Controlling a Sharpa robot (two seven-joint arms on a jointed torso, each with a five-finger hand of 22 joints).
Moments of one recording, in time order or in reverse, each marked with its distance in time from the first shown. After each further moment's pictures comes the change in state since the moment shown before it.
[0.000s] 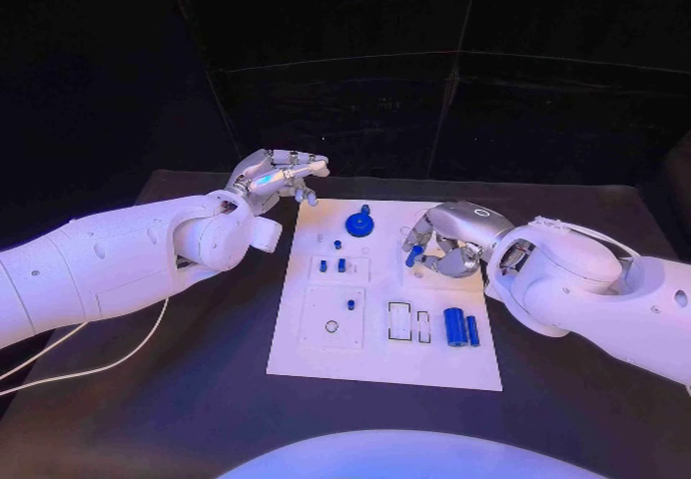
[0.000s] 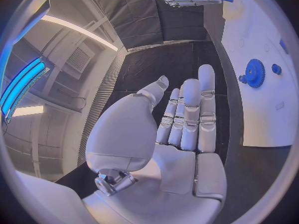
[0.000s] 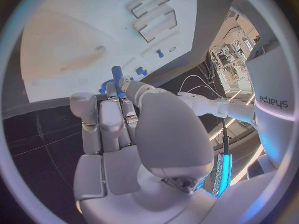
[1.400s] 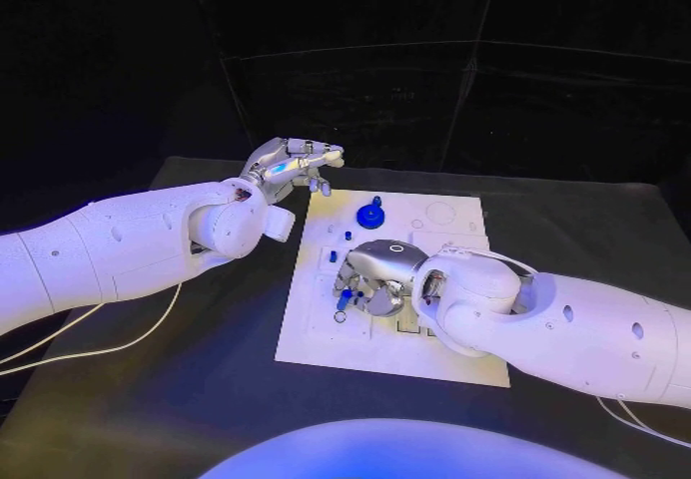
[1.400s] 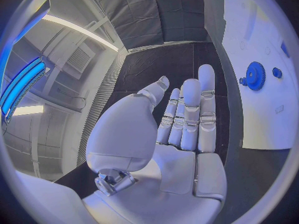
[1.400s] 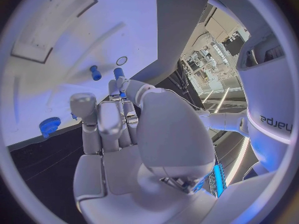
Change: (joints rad) left arm 0.001 -0.001 0.000 0.010 0.000 0.000 -0.001; left_hand 0.005 0.005 0.000 0.000 0.000 0.000 0.000 0.004 0.000 -0.004 0.004 0.000 0.000 0.000 0.000 0.000 -0.002 0.000 0.000 0.000 0.000 -0.002; right arm -0.058 0.297 -0.057 -0.105 -0.001 0.109 0.084; right_hand -0.032 -0.018 0.034 -0.029 0.033 0.006 0.000 -0.010 0.002 0.034 -0.034 -0.015 0.007 0.000 0.000 0.006 0.006 0.000 0.000 0.000 0.006 0.003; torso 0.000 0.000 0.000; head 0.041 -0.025
